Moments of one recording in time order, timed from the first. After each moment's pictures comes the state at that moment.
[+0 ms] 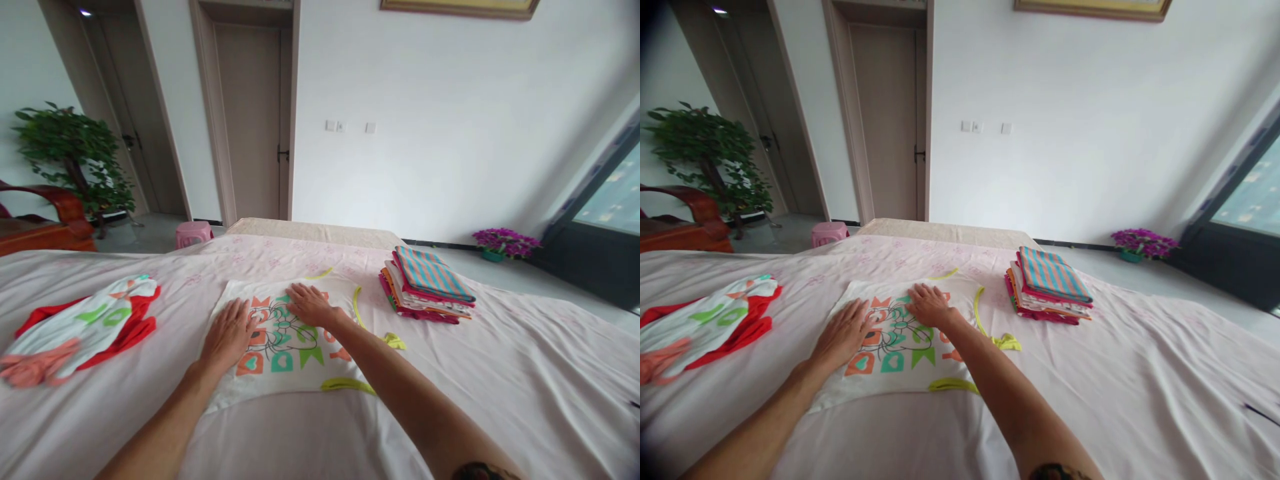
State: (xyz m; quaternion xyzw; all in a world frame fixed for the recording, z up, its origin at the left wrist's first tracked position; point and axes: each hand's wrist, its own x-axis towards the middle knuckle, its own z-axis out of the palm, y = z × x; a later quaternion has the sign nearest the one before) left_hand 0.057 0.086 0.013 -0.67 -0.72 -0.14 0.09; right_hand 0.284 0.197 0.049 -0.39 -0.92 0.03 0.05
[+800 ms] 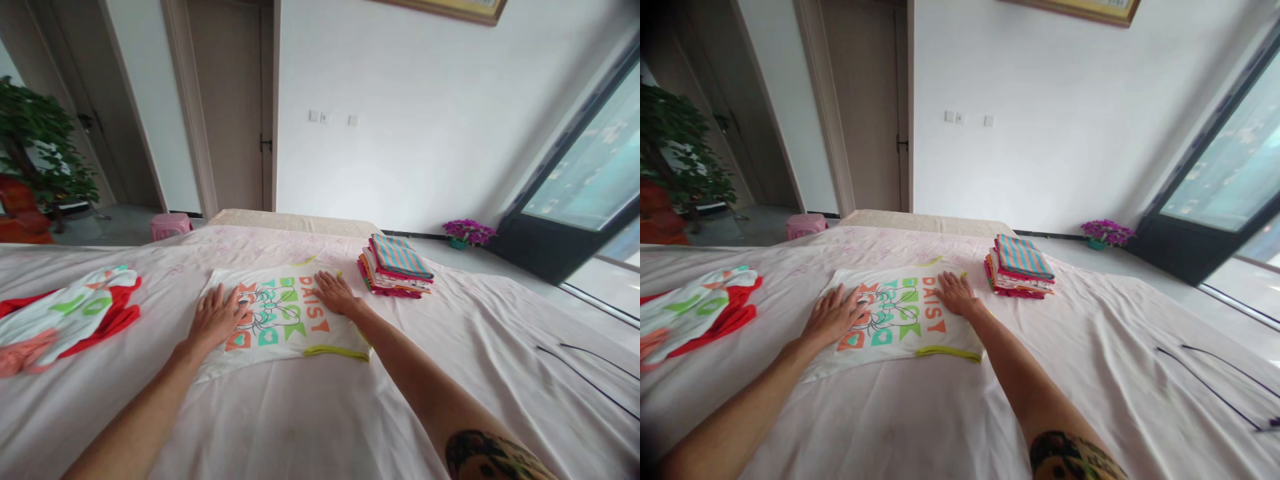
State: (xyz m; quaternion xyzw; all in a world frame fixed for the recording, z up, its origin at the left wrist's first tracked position) left_hand 0.060 0.077 0.020 -0.66 -0.74 -0.06 0.09; right_hand 0.391 0.180 0.038 -0.51 -0.86 0.01 0.03
